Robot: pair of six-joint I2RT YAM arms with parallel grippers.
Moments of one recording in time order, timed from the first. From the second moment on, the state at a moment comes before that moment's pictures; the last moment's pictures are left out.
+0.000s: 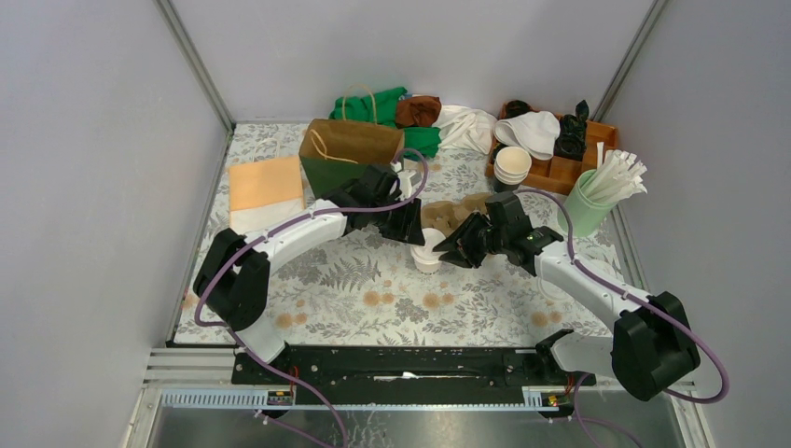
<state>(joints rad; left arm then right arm) -0.68 1.65 1.21 -0.40 0.42 -0.40 0.49 1.24 0.75 -0.33 -0.40 1.30</state>
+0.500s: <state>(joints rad) -0.68 1.65 1.20 -0.40 0.42 -0.42 0.49 1.24 0.74 -0.32 -0.41 1.29</state>
